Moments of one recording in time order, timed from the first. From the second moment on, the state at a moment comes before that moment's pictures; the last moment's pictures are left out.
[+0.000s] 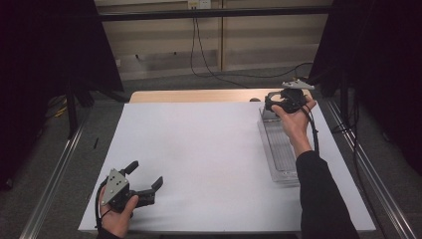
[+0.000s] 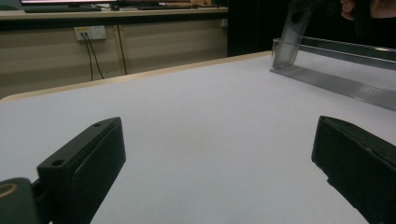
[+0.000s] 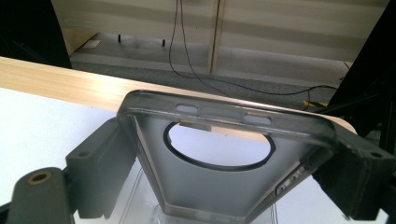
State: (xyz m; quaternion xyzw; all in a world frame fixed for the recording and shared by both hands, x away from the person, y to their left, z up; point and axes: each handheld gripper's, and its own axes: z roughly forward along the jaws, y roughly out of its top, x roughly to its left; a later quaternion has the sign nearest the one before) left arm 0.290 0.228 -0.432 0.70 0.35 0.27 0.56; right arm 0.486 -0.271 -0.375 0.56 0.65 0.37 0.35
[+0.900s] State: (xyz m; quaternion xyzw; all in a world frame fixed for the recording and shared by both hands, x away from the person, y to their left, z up) left arm 0.290 0.228 -0.432 0.71 0.35 0.27 0.55; right arm 0.503 -0.275 -0.383 0.57 0.64 0.40 0.34
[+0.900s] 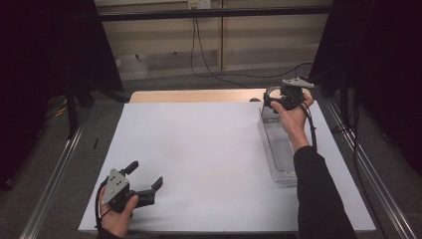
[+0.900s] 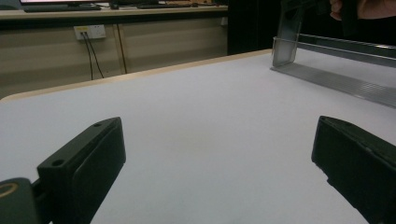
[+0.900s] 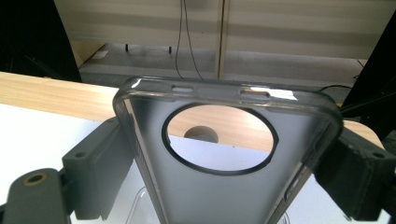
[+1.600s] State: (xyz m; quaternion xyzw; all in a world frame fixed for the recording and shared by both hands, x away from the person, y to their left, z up) left arm 0.290 0.228 -0.432 0.71 0.35 0.27 0.55; right arm 0.507 -0.276 -0.389 0.57 0.63 0.40 0.33
